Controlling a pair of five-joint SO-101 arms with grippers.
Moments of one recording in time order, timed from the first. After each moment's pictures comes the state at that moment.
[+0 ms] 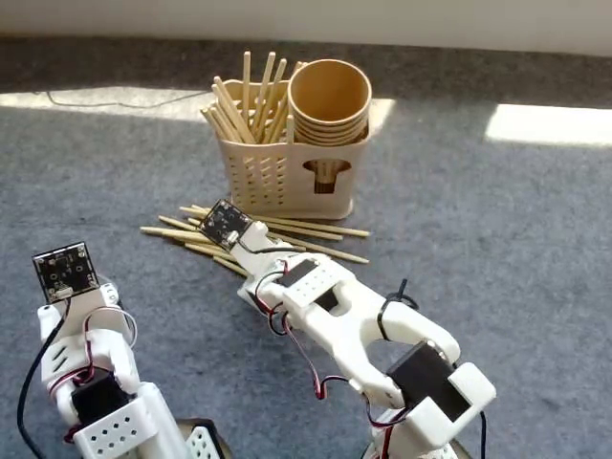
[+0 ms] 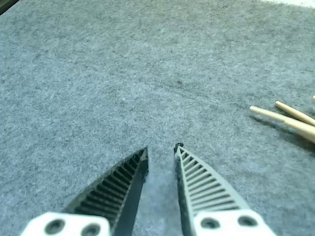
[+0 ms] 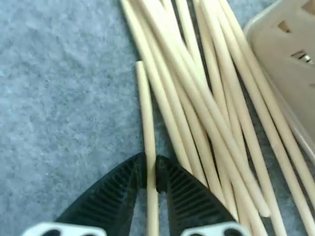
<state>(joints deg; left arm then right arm) -37.0 -103.6 96.0 50.2 -5.9 -44.8 2.4 42.4 24.5 20.7</state>
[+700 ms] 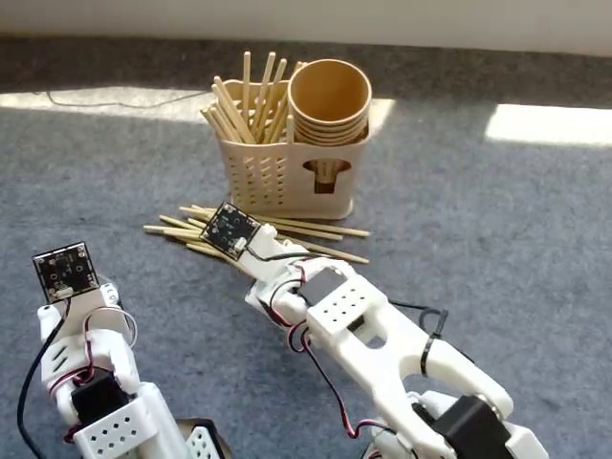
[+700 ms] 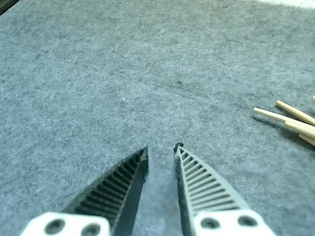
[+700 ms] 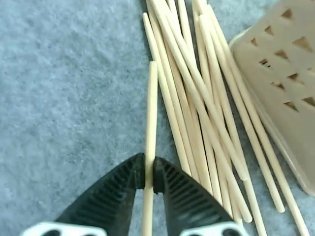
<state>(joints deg) -37.0 -103.6 96.0 50.2 -5.9 -45.0 -20.3 49.7 33.2 22.5</state>
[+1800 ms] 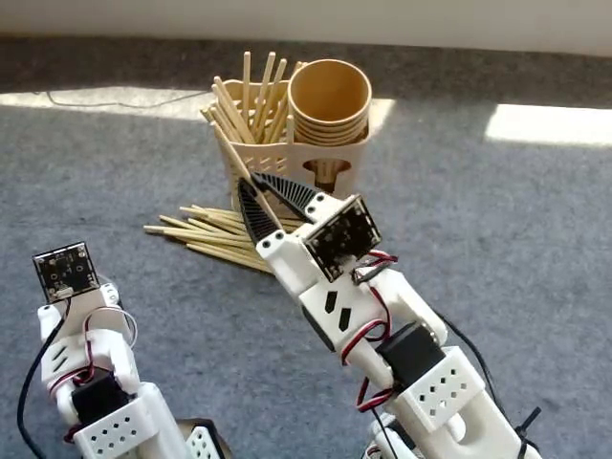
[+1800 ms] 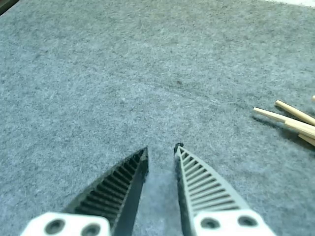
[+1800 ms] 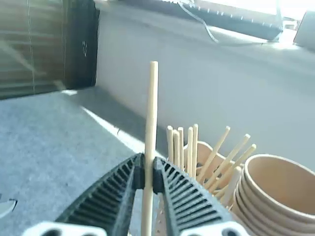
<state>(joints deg) -36.9 -103.6 96.0 50.2 -5.9 -42.1 -61.5 53.8 13.1 12.0</state>
